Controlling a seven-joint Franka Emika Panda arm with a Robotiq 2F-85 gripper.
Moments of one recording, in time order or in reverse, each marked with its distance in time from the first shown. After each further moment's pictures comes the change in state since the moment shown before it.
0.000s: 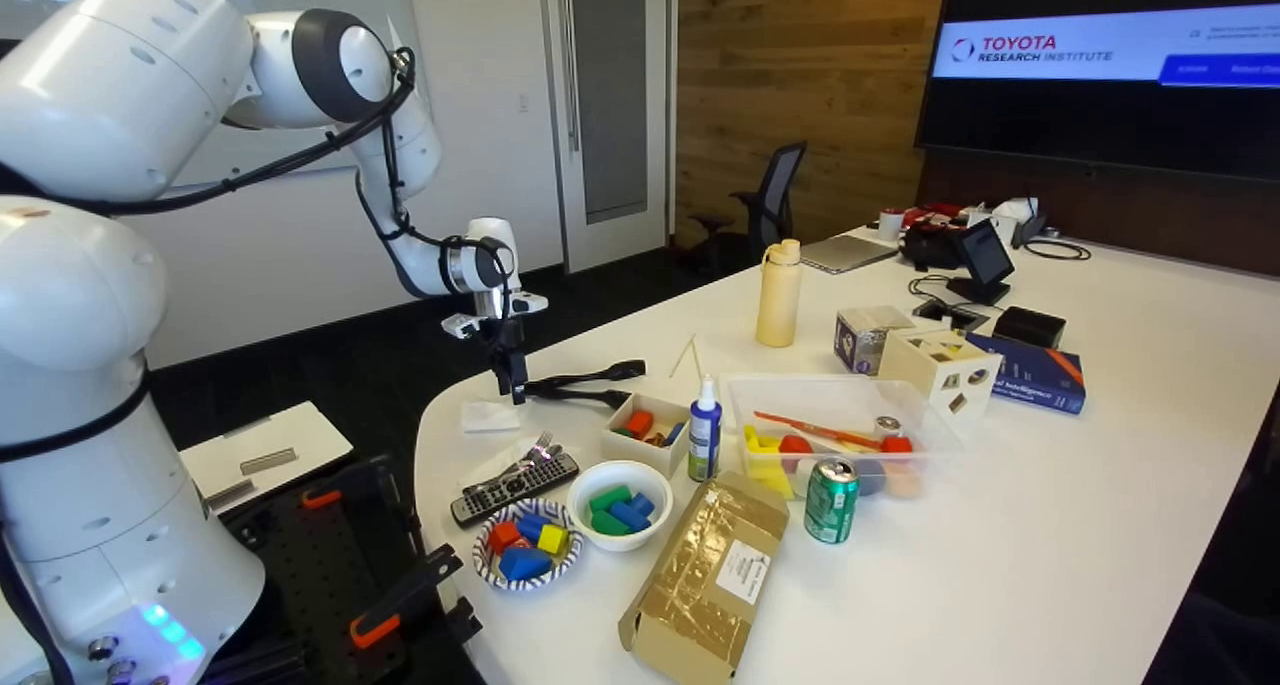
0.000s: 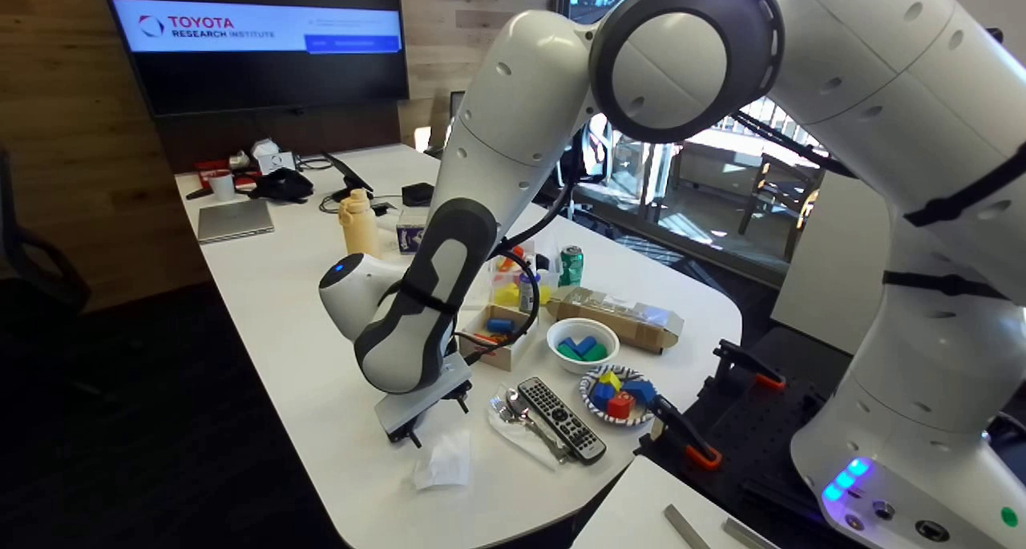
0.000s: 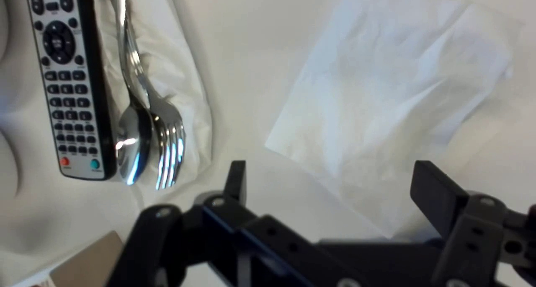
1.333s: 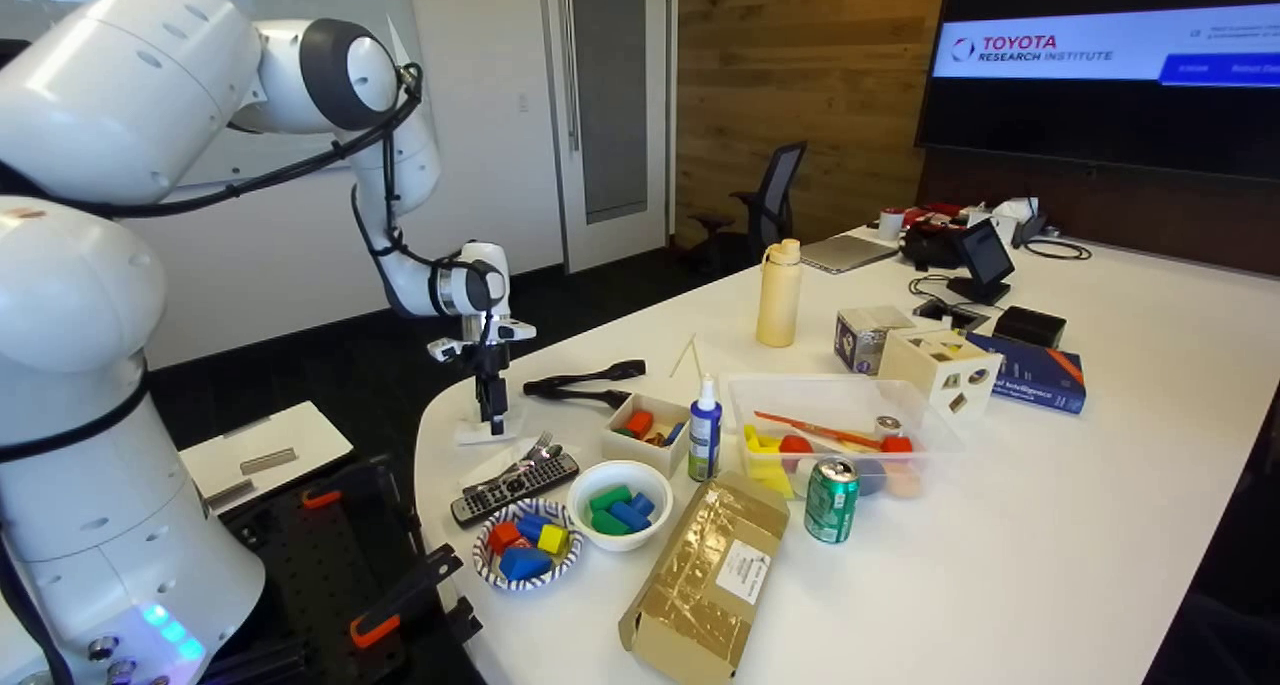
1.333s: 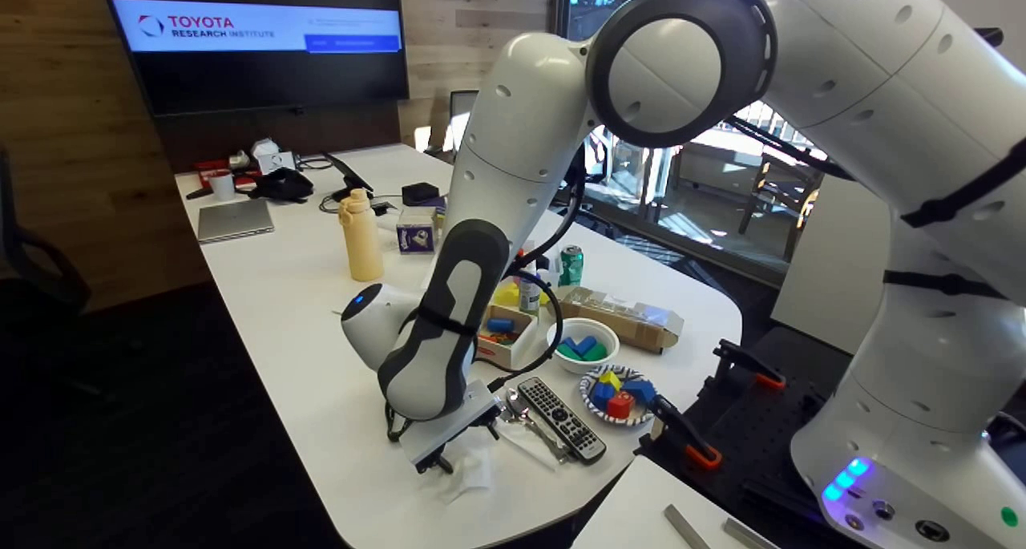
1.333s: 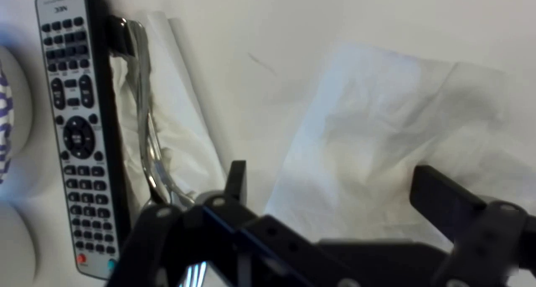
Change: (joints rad) arm -0.017 0.020 0.036 -0.078 0.005 -0.010 0.065
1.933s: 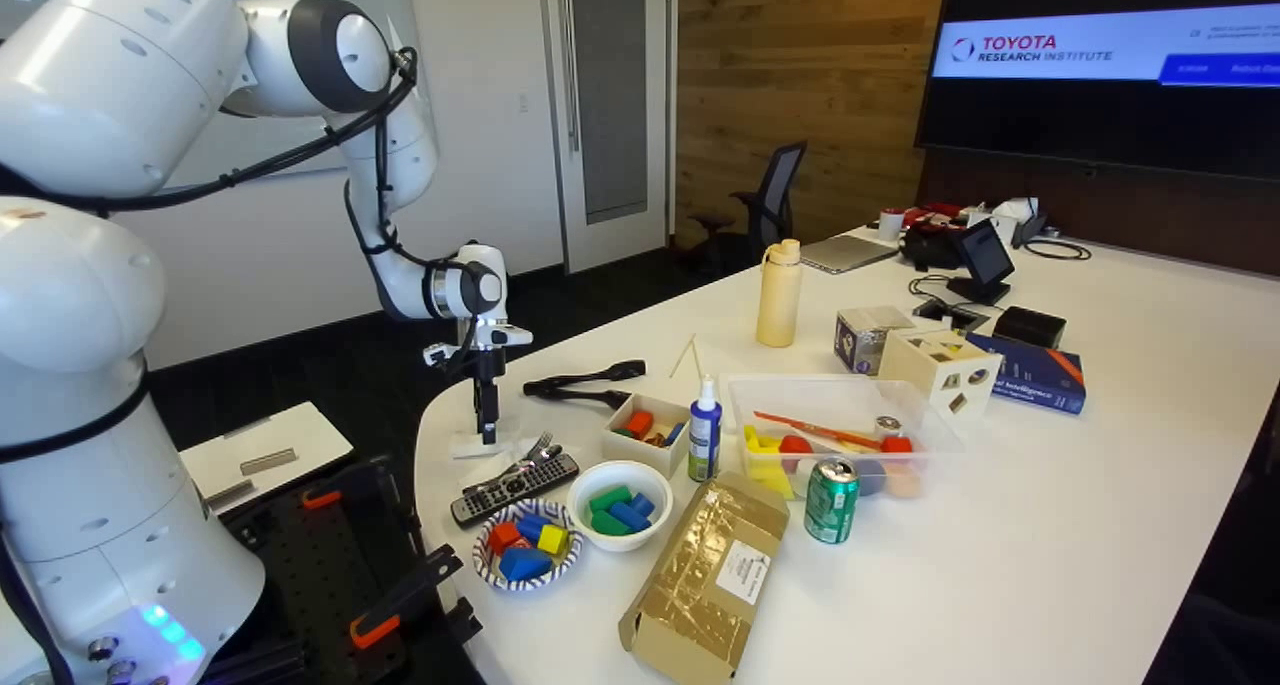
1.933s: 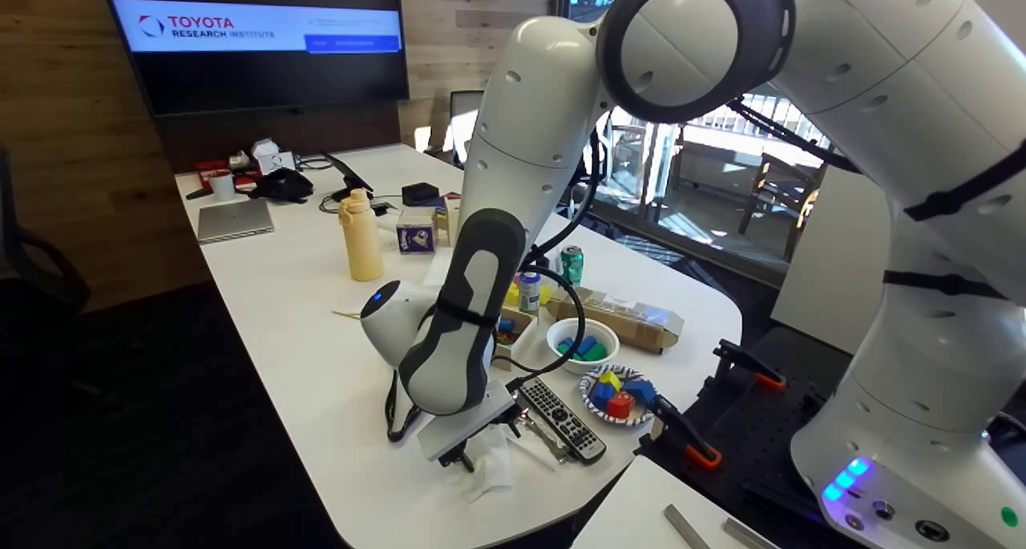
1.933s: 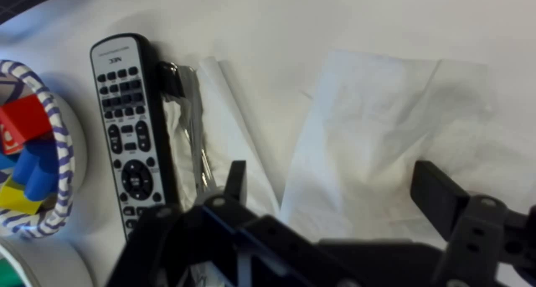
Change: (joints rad) arm -0.002 -0.062 -0.012 -0.113 -0.001 0.015 0.073
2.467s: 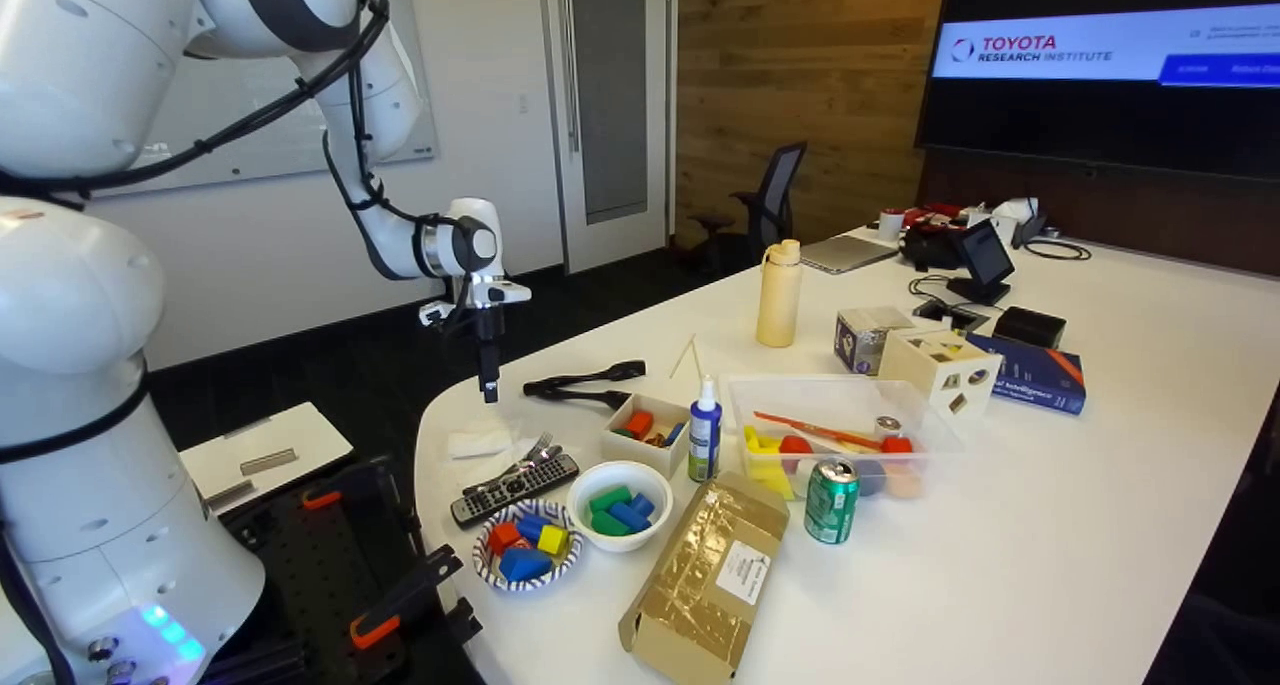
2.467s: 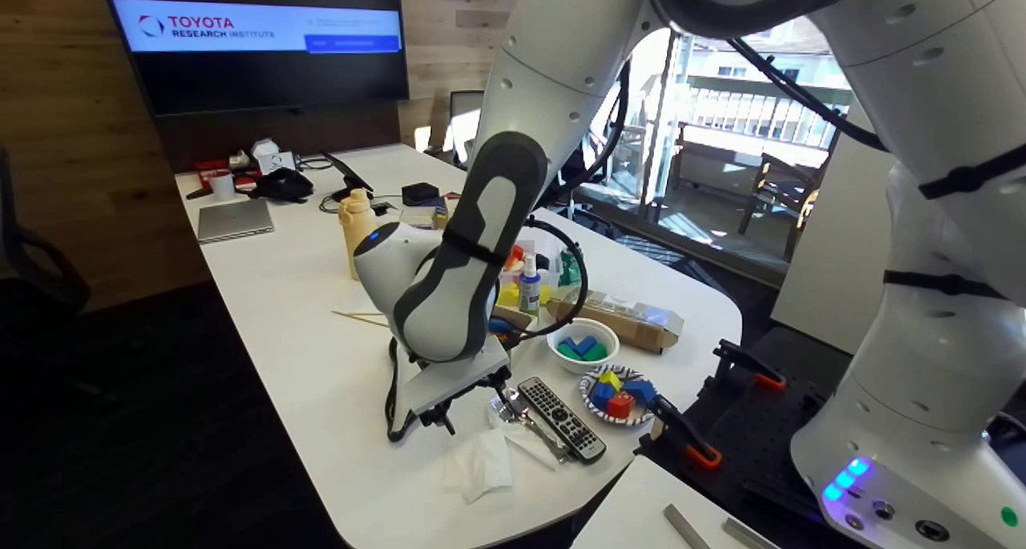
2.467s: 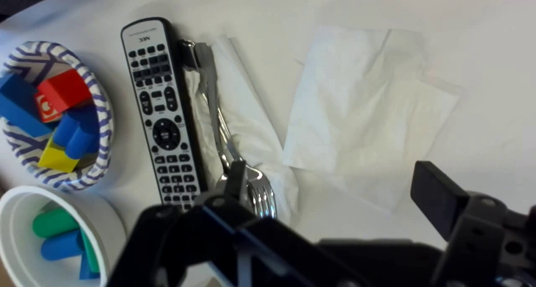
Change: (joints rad) arm -0.006 -0.204 -0.001 -0.116 -0.008 0.022 -0.001
